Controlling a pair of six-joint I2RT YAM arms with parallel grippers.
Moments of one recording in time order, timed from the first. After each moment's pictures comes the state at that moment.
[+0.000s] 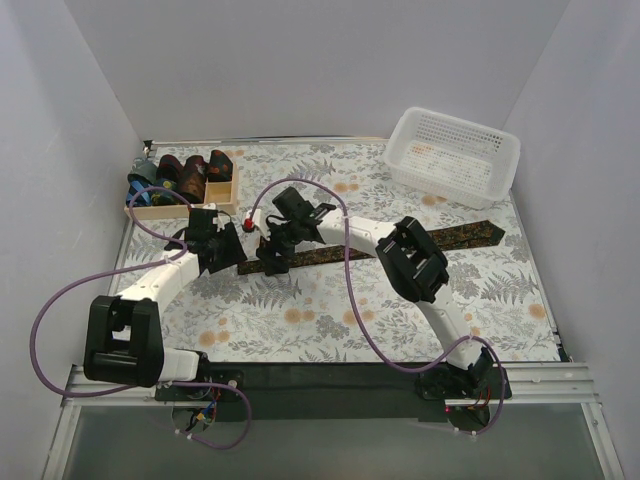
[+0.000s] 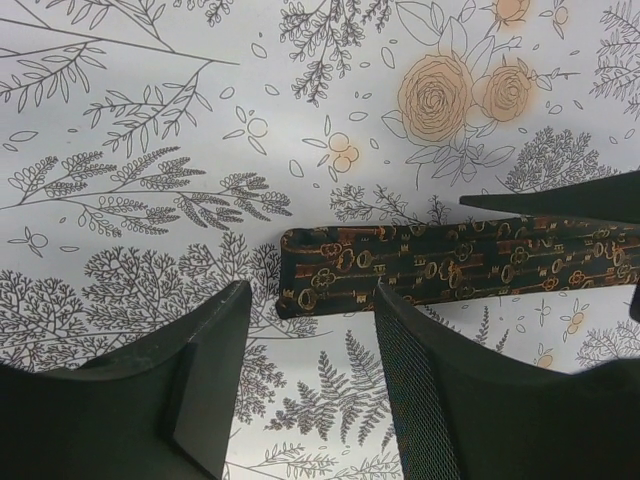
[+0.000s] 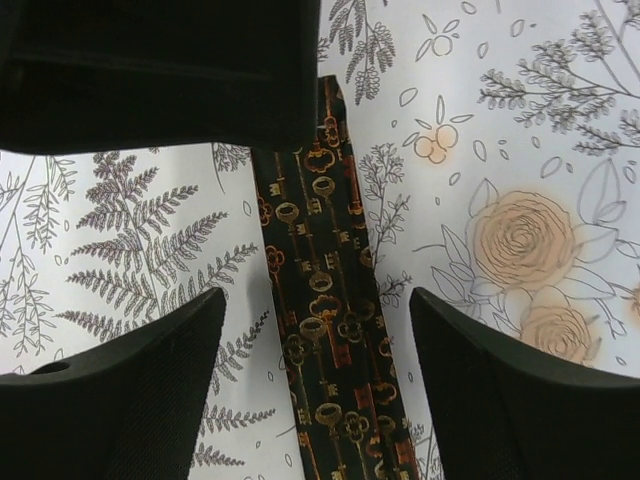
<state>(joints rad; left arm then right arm) -0.13 1.35 0.72 -0.31 0.04 -0.47 0.88 2.29 1.77 -0.36 -0.62 -0.44</state>
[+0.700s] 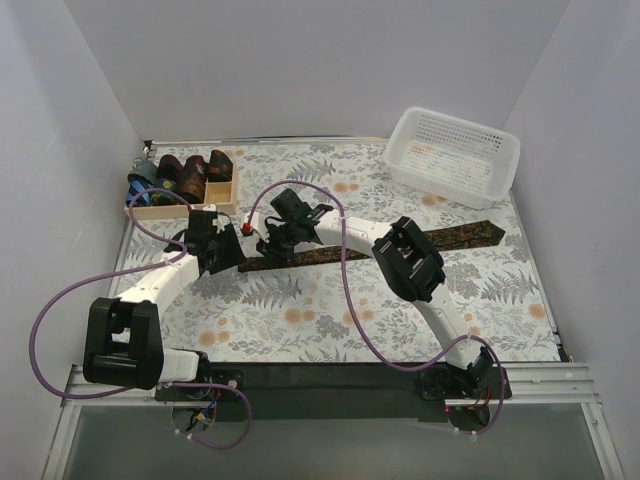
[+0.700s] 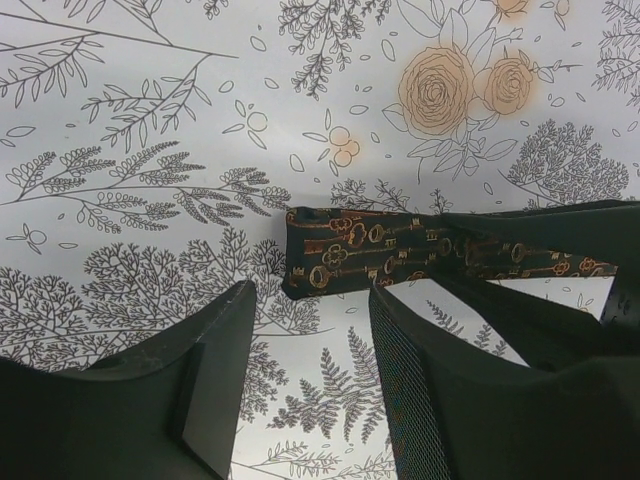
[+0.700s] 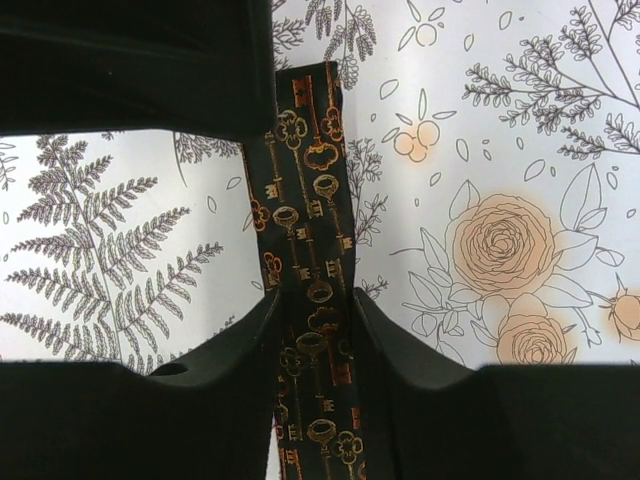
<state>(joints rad) -0.13 1.34 0.71 -0.31 0.04 -0.46 0.89 2.33 1.81 -0.38 -0.57 -0.52</state>
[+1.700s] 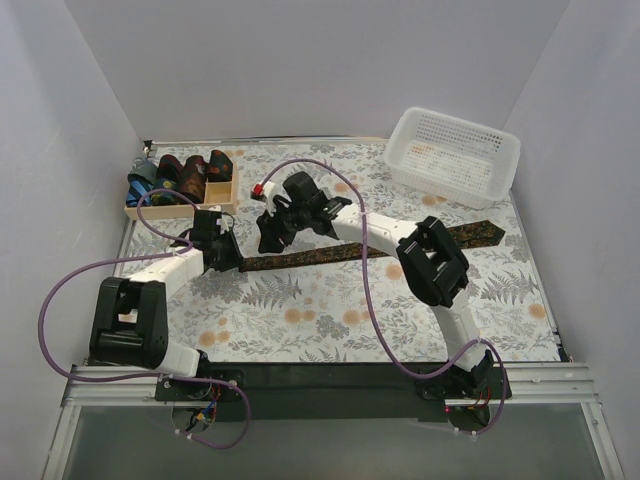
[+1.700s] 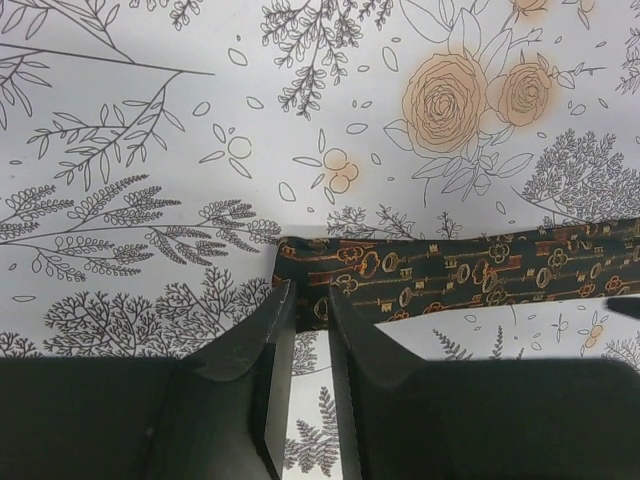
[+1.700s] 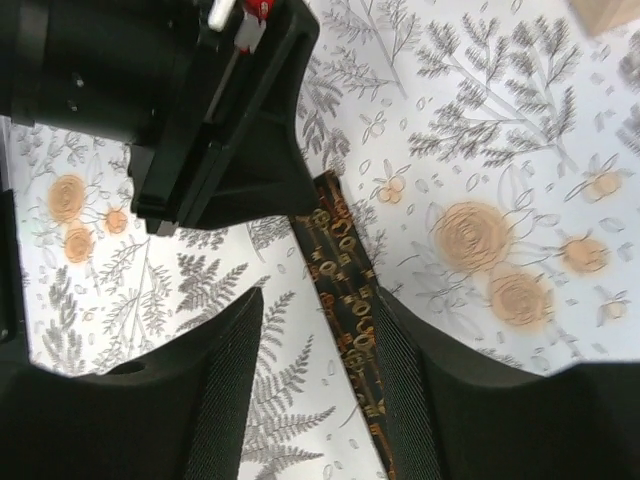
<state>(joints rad) -0.13 1.45 0.71 -0.22 0.09 -0.45 0.85 2.15 1.70 -0.19 -0.58 -0.06</state>
